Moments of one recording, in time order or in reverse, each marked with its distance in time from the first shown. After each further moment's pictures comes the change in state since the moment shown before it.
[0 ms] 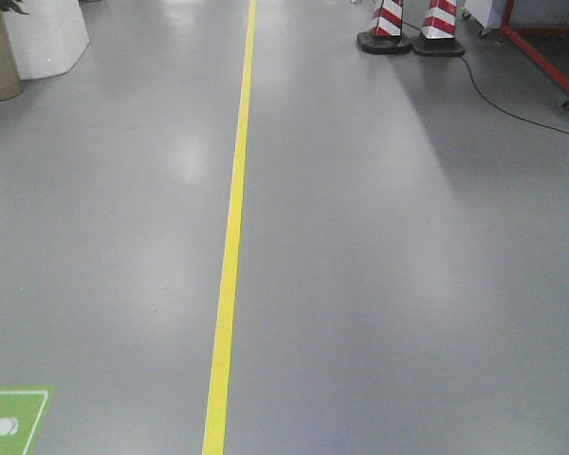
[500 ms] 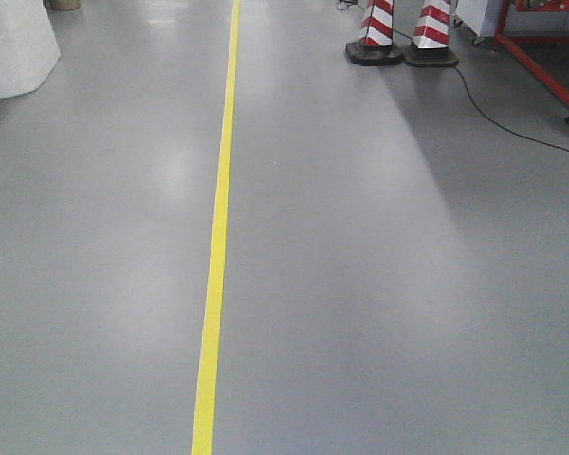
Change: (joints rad) left arm 0.000 0.000 0.000 0.000 0.000 0.000; right arm 0.000 0.000 0.000 0.000 0.000 0.000
